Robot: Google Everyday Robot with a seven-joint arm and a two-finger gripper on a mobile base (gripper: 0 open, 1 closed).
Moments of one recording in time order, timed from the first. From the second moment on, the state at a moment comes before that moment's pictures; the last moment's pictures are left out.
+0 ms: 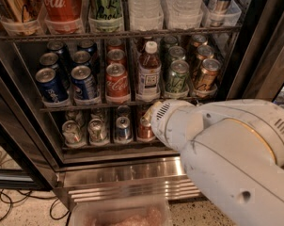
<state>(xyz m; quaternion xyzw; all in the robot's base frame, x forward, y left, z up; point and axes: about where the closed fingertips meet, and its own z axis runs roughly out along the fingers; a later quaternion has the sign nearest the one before) 0.464 -0.034 0.869 -0.86 0.24 -0.36 0.28</state>
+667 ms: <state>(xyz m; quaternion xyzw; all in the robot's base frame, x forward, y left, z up) 0.457 -0.036 0.863 -0.84 0.19 -0.42 0.28</state>
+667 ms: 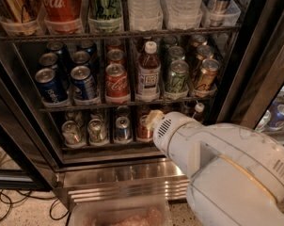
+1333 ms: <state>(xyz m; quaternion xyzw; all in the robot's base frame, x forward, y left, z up) 0.470 -0.016 0.895 -0.81 0.03 -0.51 0.28</state>
